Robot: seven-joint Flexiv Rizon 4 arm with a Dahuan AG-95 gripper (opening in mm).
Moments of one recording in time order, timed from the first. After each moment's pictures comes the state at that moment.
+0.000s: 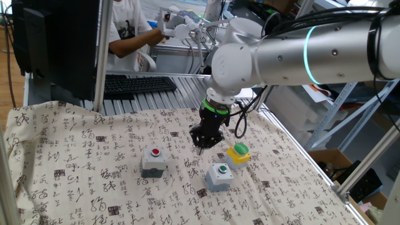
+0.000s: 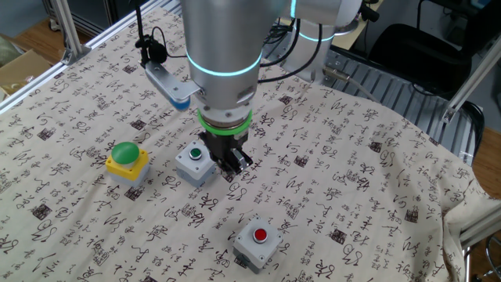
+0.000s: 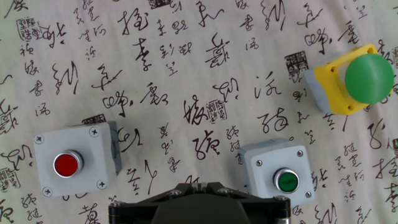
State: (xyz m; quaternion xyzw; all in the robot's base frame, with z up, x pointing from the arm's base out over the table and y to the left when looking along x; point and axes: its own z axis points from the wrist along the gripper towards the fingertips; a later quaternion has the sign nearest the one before) arm 0.560 0.041 0.133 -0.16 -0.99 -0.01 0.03
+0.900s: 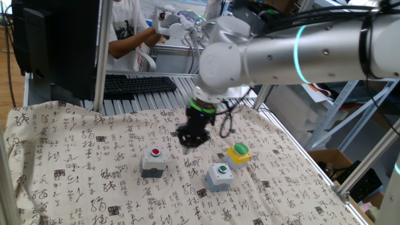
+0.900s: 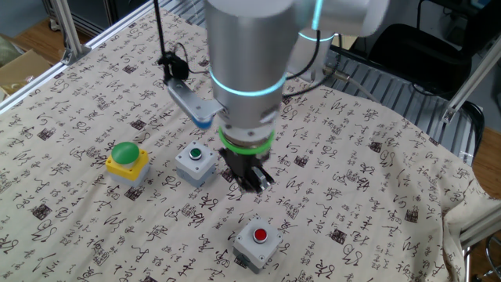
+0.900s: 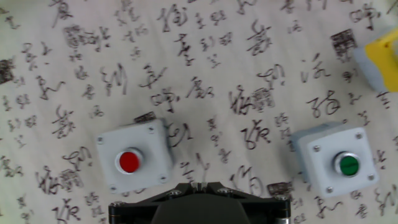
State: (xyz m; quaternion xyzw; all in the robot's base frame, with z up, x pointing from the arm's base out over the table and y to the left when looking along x) arm 0.578 0.111 0.134 -0.18 -0.98 -0.02 0.03
